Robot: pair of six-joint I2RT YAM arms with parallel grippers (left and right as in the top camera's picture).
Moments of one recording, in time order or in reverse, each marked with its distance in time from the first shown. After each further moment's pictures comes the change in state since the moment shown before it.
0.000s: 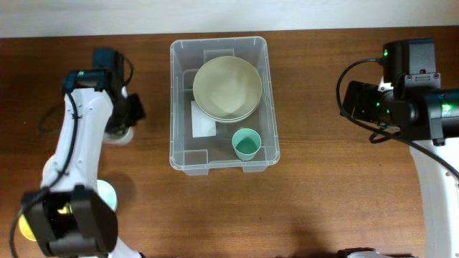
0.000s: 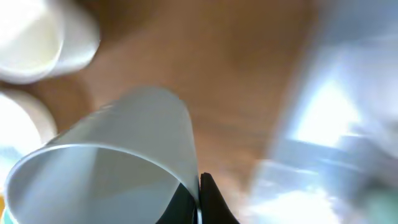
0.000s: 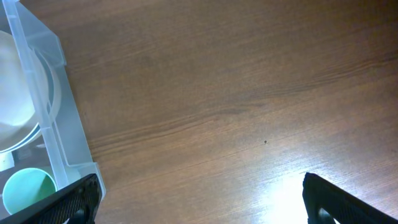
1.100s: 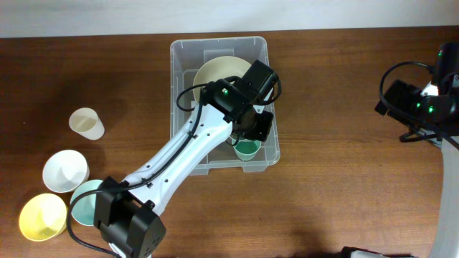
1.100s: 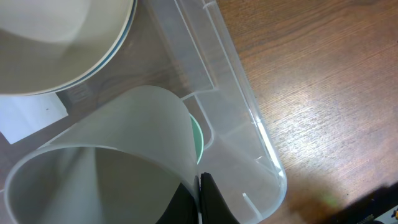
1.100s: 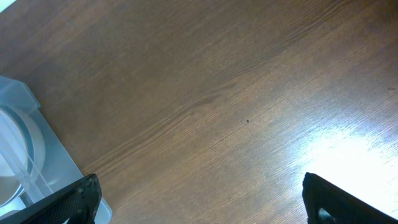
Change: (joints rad) left arm -0.690 0.130 0.169 0.094 0.166 0.000; right arm -0.268 0.000 0.000 -0.034 -0.102 0.084
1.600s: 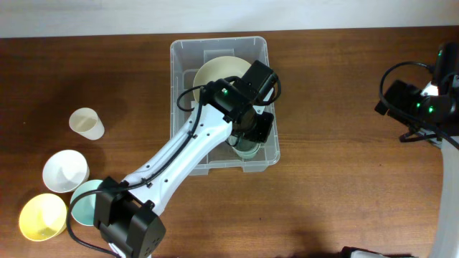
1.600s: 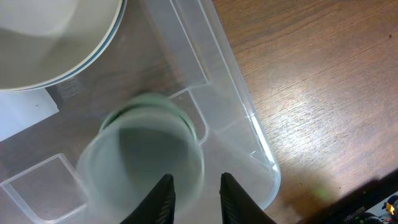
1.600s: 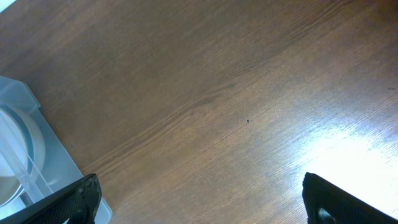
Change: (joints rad) left arm 0.000 0.000 0.000 -0.009 0.029 0.000; right arm 0.000 0.000 0.000 0.000 0.000 0.000
